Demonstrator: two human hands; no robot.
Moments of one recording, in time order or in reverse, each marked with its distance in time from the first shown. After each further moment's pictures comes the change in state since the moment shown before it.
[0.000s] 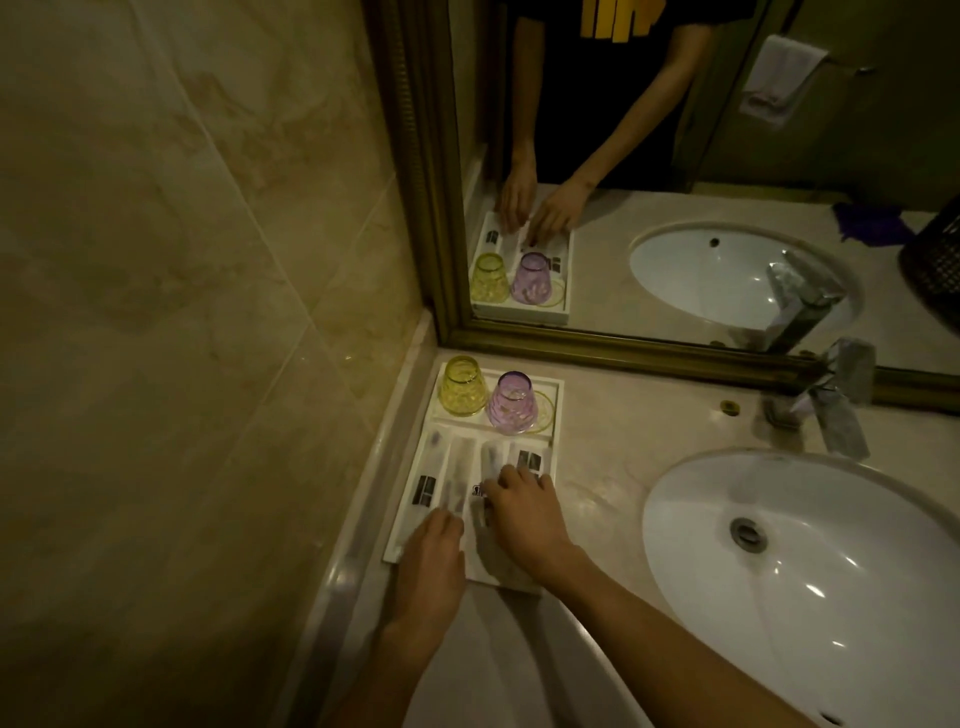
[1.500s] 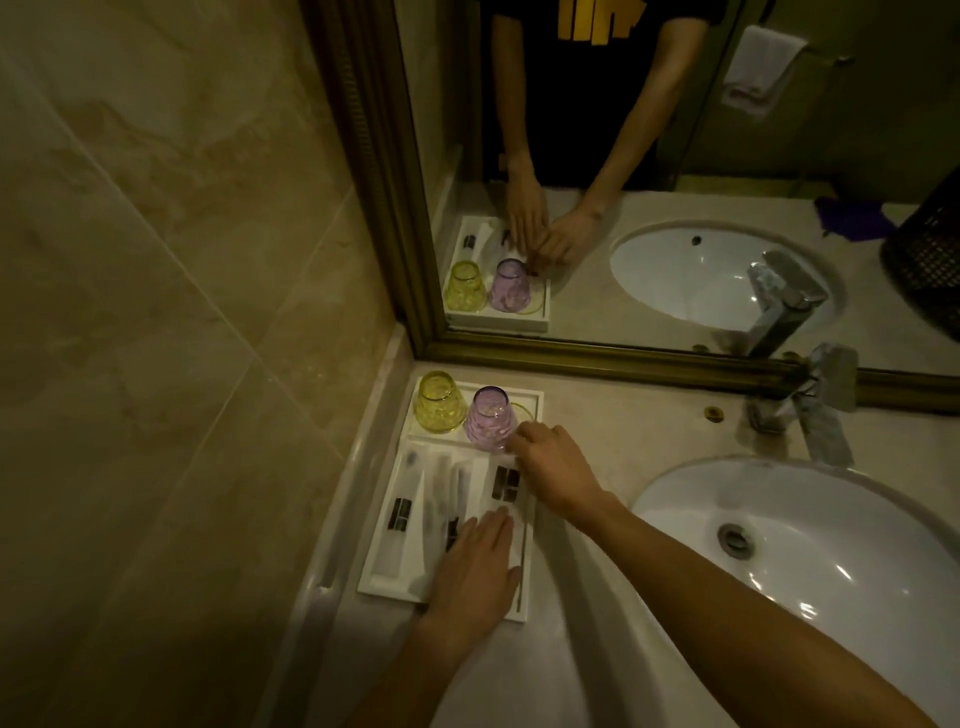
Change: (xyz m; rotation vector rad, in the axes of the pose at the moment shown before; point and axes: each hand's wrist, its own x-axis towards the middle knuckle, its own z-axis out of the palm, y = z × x) left_hand 0.039 0.059 0.018 0.075 -0.157 0.281; right_hand 0.053 0.095 -0.029 -0.058 0.134 -0.112
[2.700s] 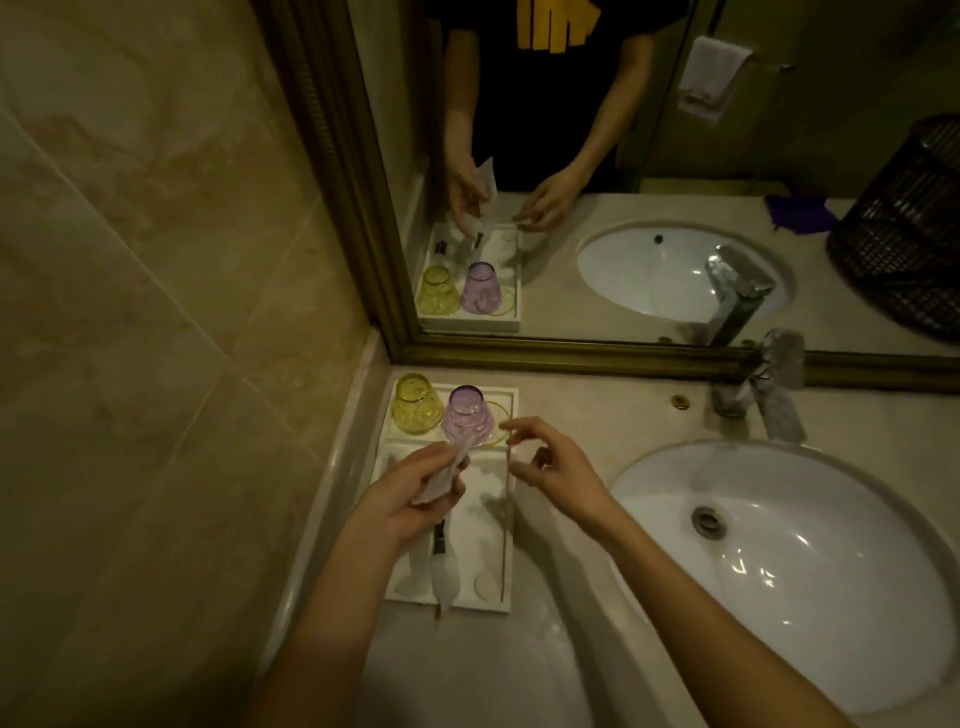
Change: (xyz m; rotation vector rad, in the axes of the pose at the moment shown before) left_hand 0.030 -0.028 -0.122 -2.126 -0.133 -0.601; right_hand -0.055 -0.007 -0.062 1.114 0.121 0.311
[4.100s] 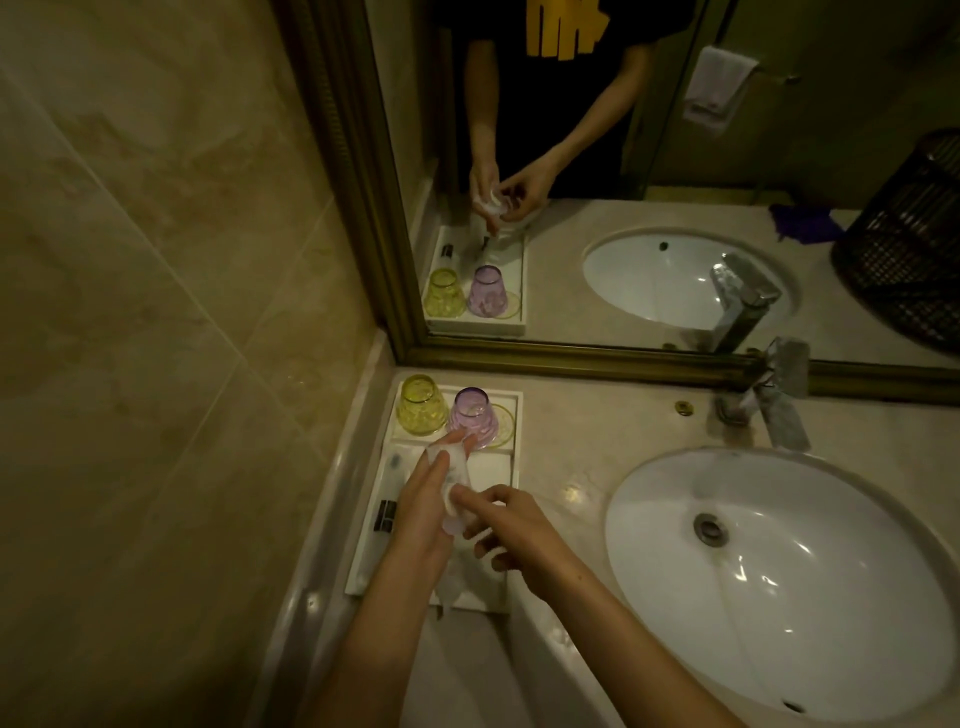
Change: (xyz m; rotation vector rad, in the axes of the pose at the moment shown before) left_hand 0.009 -0.040 0.001 0.102 0.192 0.328; right_hand -0.036 -0.041 0.068 0.326 -0.072 0.667
